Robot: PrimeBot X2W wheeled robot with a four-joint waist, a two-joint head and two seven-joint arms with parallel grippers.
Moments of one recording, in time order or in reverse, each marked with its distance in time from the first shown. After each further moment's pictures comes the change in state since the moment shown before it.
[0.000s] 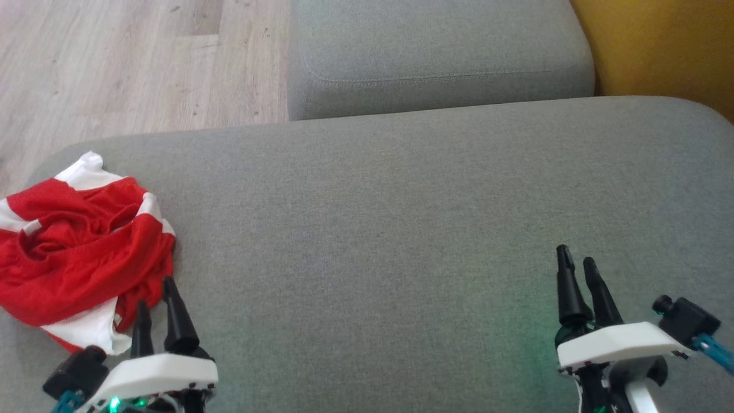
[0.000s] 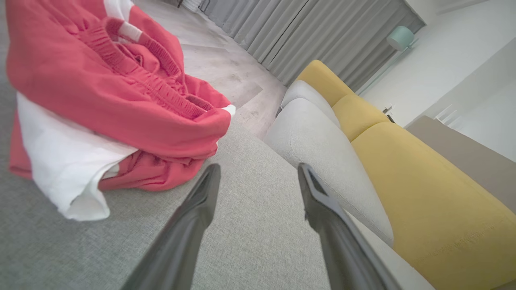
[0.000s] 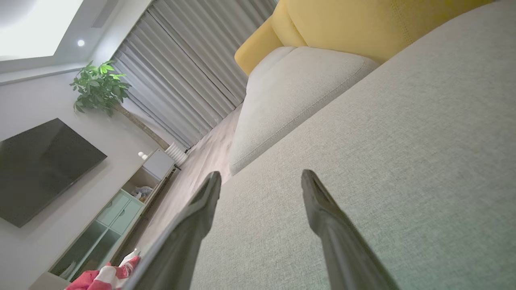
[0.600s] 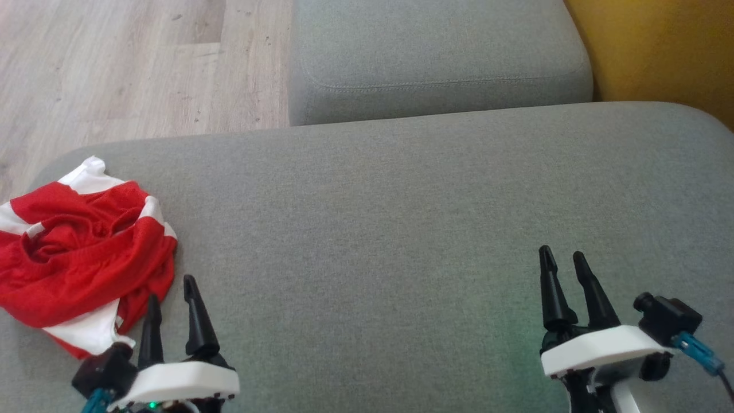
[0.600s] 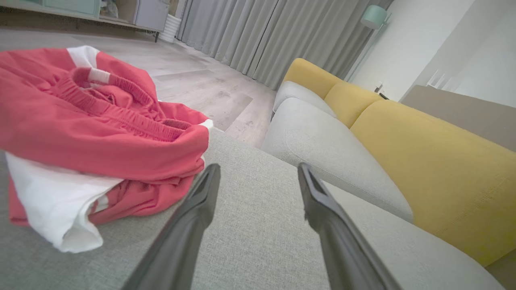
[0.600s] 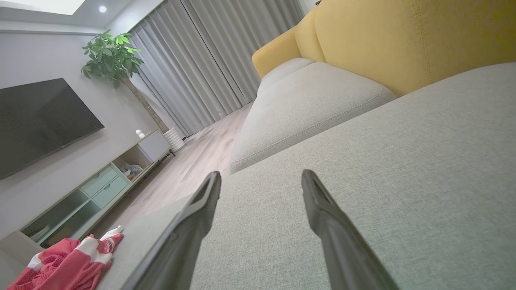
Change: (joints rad) left arm 0.016 0.001 -0.051 -0.002 0.235 0.017 -0.055; right arm 0.002 -0.002 0.040 -0.006 -0.212 0.000 -0.055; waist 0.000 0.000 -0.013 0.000
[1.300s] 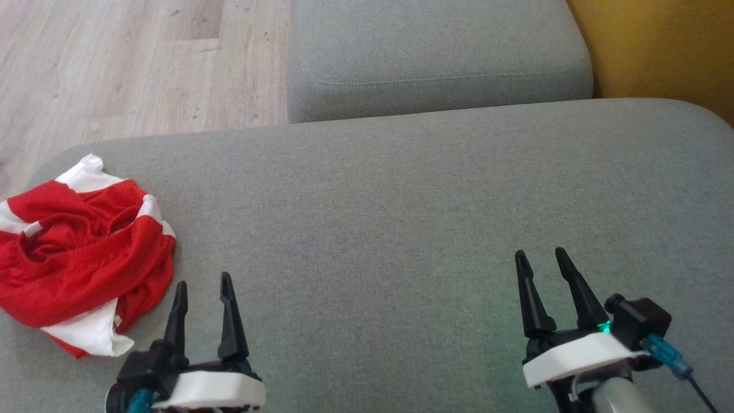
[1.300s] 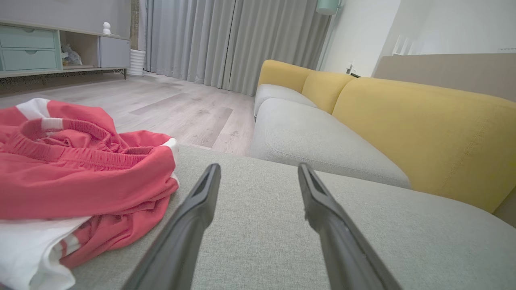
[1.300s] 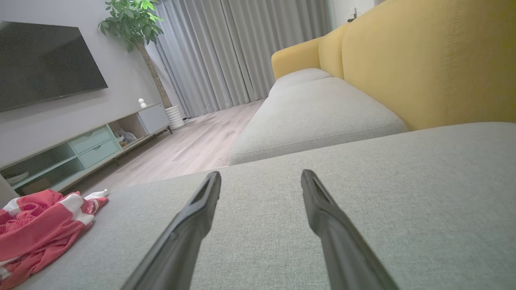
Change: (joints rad) left arm 0.000 0.003 -0.069 0.011 0.228 -0.009 -0.060; right arm -0.001 -0.001 0.041 0.002 -0.238 0.000 -0.060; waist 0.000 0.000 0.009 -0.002
